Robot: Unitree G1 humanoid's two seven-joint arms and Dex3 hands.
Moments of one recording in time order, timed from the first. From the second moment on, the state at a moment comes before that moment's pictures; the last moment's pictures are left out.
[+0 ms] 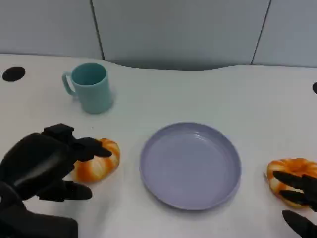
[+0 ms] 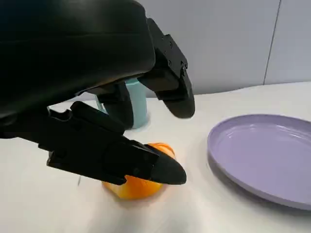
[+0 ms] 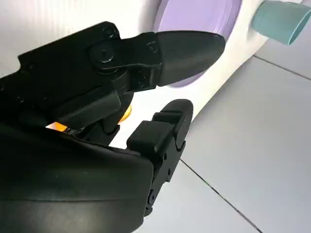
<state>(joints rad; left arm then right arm) -0.07 0.62 -0.10 -0.02 0.67 -0.45 -0.13 0.33 -0.19 -0.08 -0.02 -0.23 -0.43 -0.01</state>
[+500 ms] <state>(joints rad) -0.28 0.63 -0.25 0.05 0.84 -0.30 -0.29 0.34 -0.18 -0.08 -0.05 -0.23 -0.40 -0.01</state>
